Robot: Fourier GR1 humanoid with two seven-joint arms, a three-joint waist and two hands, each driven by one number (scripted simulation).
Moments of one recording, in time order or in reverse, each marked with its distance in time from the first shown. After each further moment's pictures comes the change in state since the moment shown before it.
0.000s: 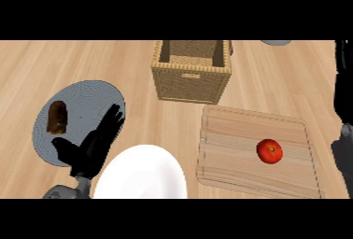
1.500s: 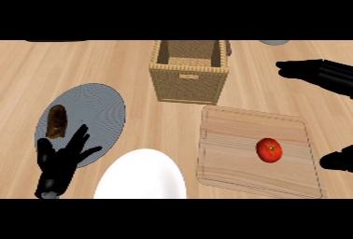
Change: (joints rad) left arm 0.123 0.151 0.063 0.025 -0.035 0.068 0.186; right arm -0.103 -0.528 0.234 -0.292 0.382 0.616 0.276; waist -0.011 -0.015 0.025
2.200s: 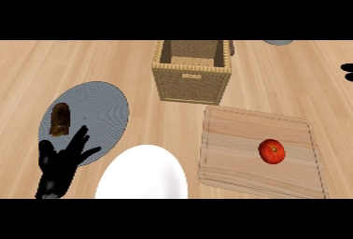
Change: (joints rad) left arm 0.018 -0.012 0.003 -0.027 -0.038 0.014 0.014; right arm -0.062 -0.317 -0.124 0.090 -0.027 0.482 -0.089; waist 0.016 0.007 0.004
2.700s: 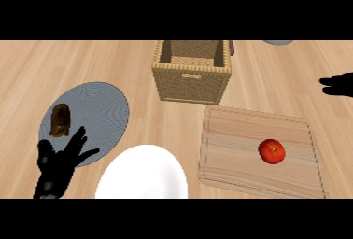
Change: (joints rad) left arm 0.010 -0.007 0.022 -0.009 -0.028 -0.006 0.030; right arm 0.093 0.127 -0.019 -0.028 0.113 0.001 -0.036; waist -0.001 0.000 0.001
